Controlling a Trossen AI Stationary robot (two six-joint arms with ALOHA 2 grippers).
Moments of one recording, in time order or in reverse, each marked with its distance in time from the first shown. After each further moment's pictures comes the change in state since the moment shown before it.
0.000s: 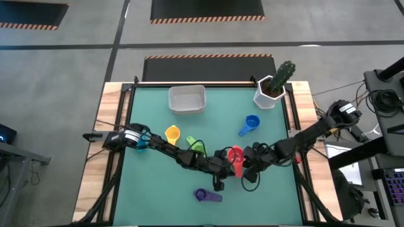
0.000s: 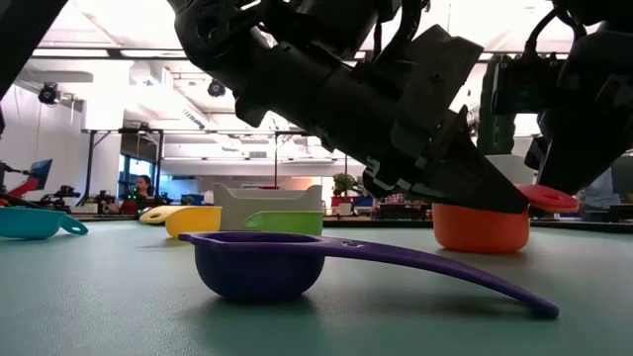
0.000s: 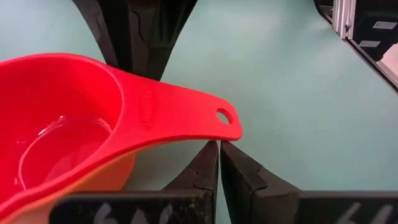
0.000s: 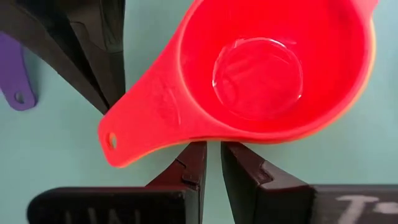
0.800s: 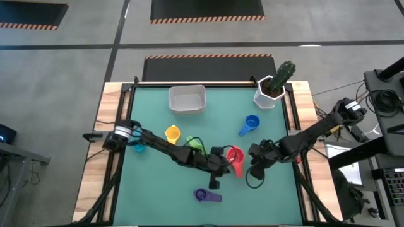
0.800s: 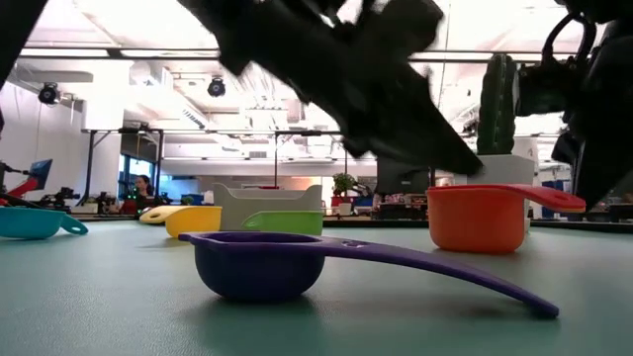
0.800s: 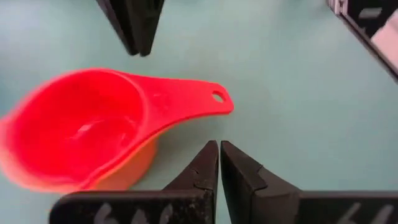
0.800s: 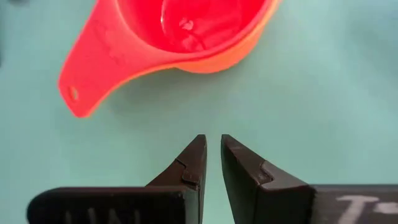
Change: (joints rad) left arm -0.002 -0.154 -0.016 -0.254 -0.015 0.090; right arm 0.000 -0.127 0.000 -0.254 -0.063 0.057
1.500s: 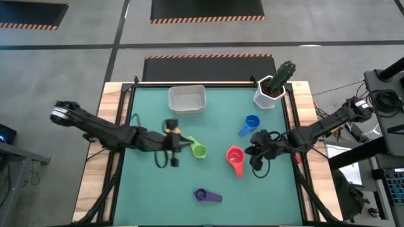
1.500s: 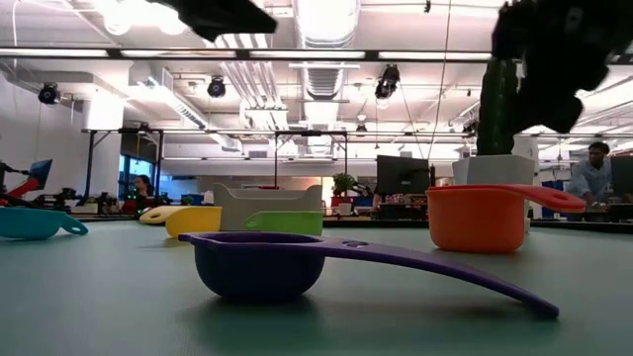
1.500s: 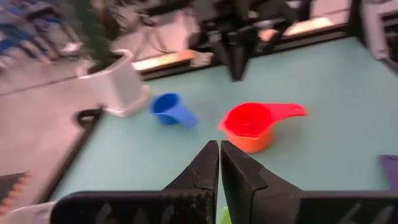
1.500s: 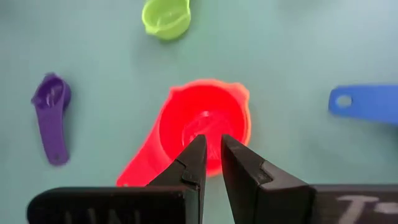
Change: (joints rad) left arm -0.029 -0.881 -0.567 -0.065 -0.362 0.209; right arm -0.075 -0.181 0.038 0.061 0.188 -0.113
